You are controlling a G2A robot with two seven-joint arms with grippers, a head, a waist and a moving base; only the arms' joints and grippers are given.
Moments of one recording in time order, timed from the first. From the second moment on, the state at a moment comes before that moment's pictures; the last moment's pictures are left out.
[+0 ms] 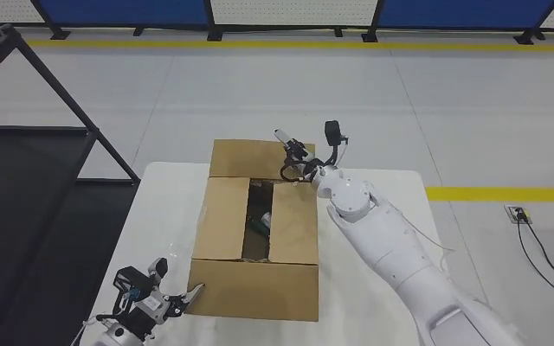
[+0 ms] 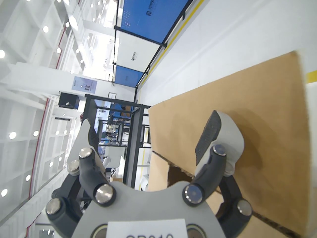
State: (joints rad) left arm 1.68 -1.12 -1.71 -1.88 1.16 -0.48 0.01; right arm -0.26 -1.51 0.76 -0.67 0.29 -0.21 0.25
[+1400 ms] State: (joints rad) left arm 1.69 -1.13 -1.87 -1.83 0.98 -0.40 0.02; right arm -0.34 -1.57 0.79 -0.82 0.45 -0.20 0.74
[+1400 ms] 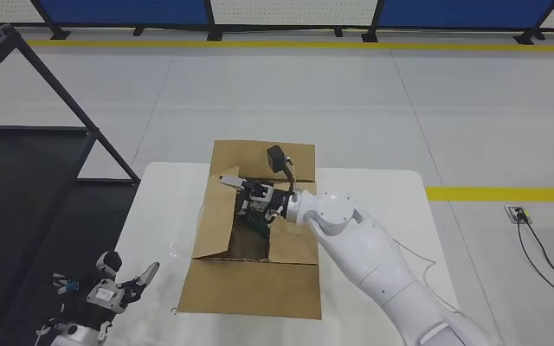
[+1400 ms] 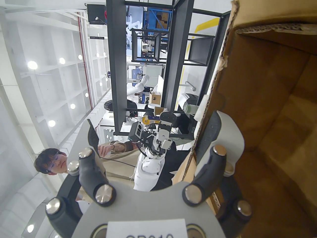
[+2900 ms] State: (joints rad) left arm 1.76 -1.14 -1.91 -1.95 0.90 -0.34 0.06; right arm -0.24 -1.78 0.64 -0.65 0.48 -0.19 0.58
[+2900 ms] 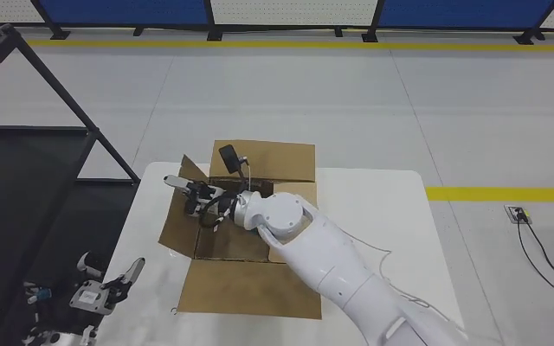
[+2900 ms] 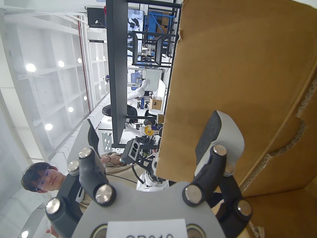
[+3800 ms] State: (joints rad) left arm 1.58 -1.15 -1.80 -1.85 0.97 -0.21 -0.03; right arm -0.16 -1.91 0.68 -0.37 0.56 -0.47 0.73
